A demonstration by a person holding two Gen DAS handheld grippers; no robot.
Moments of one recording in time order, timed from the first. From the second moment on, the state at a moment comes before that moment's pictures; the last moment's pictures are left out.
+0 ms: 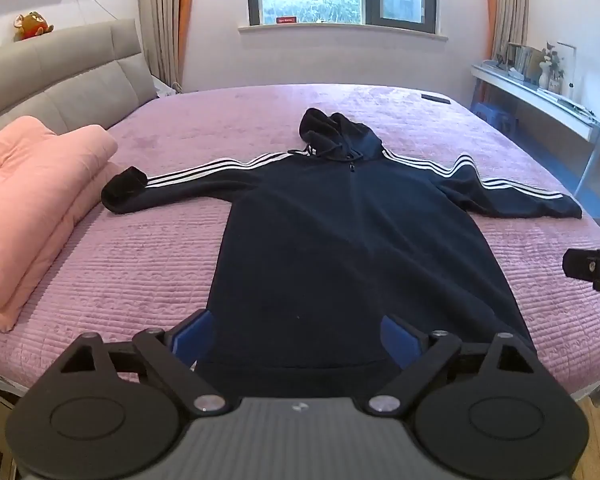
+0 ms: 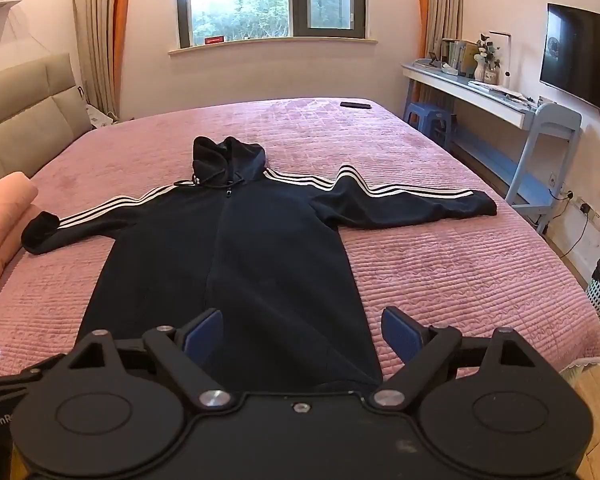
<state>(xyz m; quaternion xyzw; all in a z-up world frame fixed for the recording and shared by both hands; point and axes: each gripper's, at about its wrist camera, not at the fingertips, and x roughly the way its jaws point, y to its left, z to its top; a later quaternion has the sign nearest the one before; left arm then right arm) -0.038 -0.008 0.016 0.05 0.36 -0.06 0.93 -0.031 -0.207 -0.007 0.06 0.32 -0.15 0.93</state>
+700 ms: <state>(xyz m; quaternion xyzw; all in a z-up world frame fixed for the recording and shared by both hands) -0.038 0.002 0.025 0.05 0.35 -0.07 0.93 -0.035 -0.198 -0.002 0.05 0.32 -0.14 0.94</state>
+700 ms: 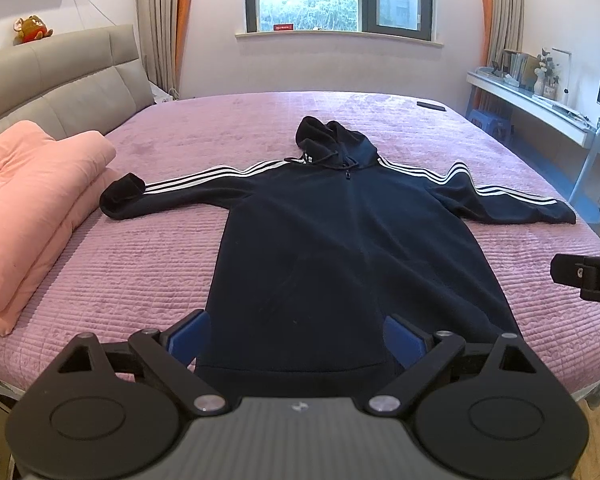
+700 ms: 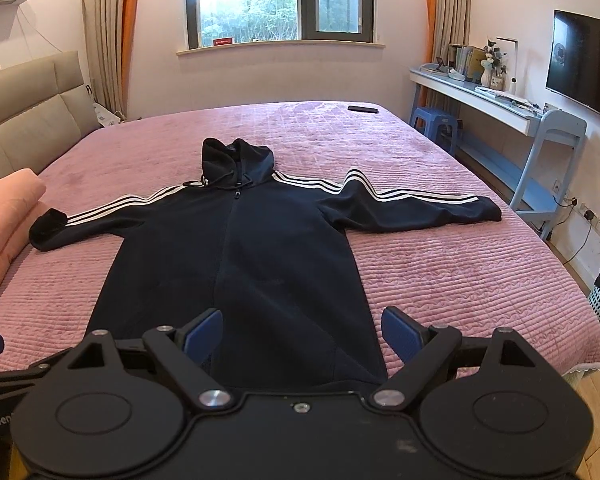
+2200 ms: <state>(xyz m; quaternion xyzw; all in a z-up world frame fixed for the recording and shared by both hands) -0.056 0.029 0.022 0.00 0.34 -0.08 0.94 -0.053 -0.174 0.002 0.03 0.32 -0.13 0.94</state>
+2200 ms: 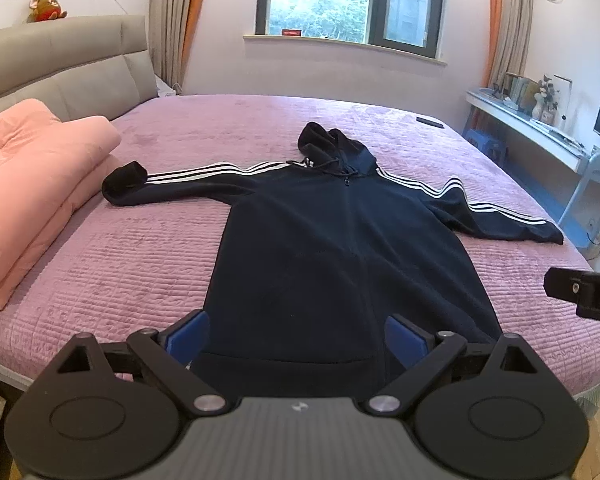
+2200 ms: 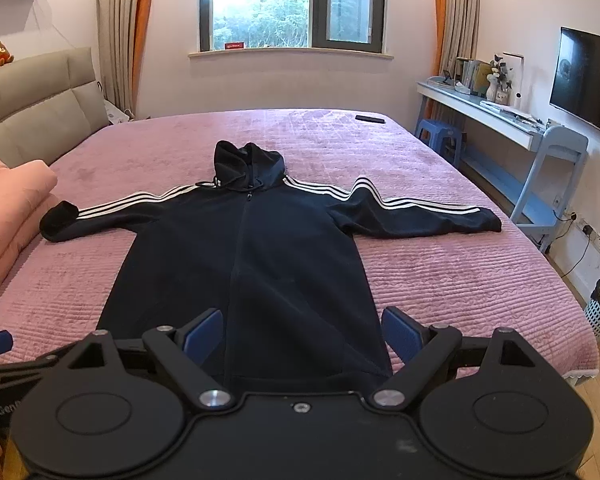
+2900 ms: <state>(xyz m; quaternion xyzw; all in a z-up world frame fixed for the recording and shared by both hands) 0.174 -0.062 -0.049 0.03 0.36 -0.08 0.93 0.134 -0.354 -0.086 0.15 0.28 -0.19 0.93</state>
